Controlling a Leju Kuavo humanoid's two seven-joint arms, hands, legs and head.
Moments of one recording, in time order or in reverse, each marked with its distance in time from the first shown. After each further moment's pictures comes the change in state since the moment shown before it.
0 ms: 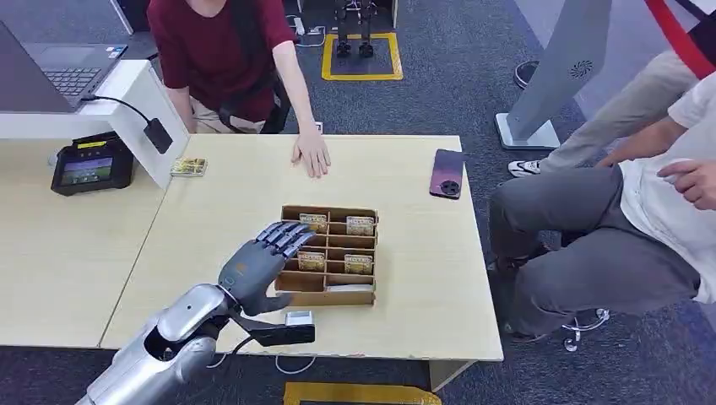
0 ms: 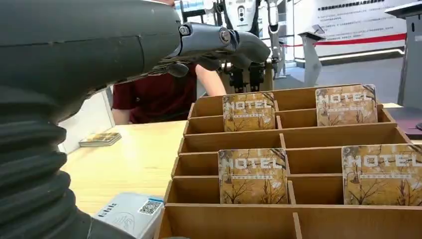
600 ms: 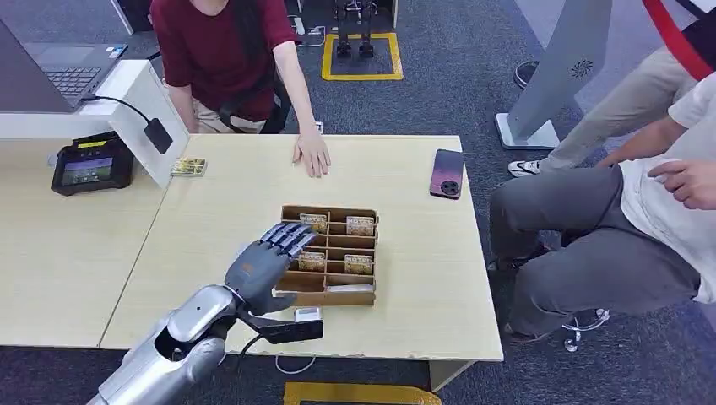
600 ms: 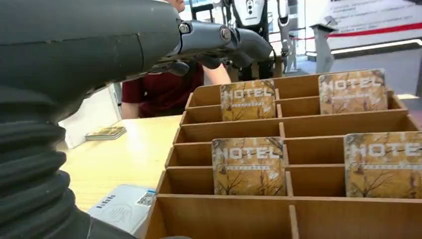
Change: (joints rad) left arm -0.005 -0.050 0.000 0.055 -0.035 0.010 0.032; right arm 0.000 0.000 0.000 0.000 0.000 0.005 -0.002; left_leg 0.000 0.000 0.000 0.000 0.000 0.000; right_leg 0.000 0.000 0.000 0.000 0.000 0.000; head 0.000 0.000
